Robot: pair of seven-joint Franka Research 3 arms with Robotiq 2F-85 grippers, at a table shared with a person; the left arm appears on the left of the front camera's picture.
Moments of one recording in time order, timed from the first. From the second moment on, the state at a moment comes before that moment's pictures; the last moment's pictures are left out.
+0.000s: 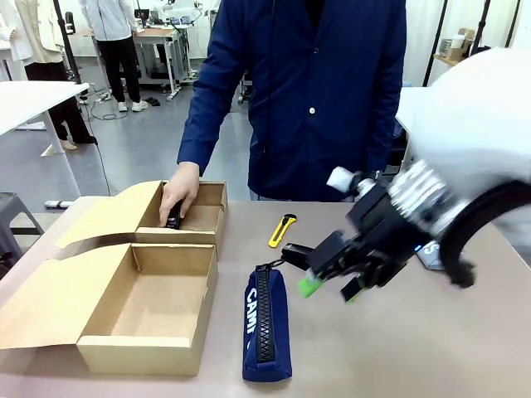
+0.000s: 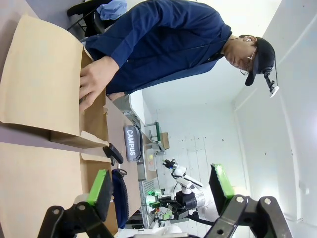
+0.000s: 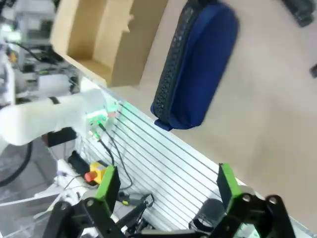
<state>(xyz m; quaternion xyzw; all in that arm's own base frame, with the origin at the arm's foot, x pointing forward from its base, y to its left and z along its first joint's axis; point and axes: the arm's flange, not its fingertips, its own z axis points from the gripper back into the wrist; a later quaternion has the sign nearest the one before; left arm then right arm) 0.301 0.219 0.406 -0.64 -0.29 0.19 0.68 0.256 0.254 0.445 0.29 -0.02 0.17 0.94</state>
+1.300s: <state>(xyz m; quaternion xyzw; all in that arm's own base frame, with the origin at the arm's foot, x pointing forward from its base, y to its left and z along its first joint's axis) 0.300 0.219 0.406 -0.64 -0.29 0.19 0.68 0.276 0.404 0.433 0.05 0.06 0.07 0.99</state>
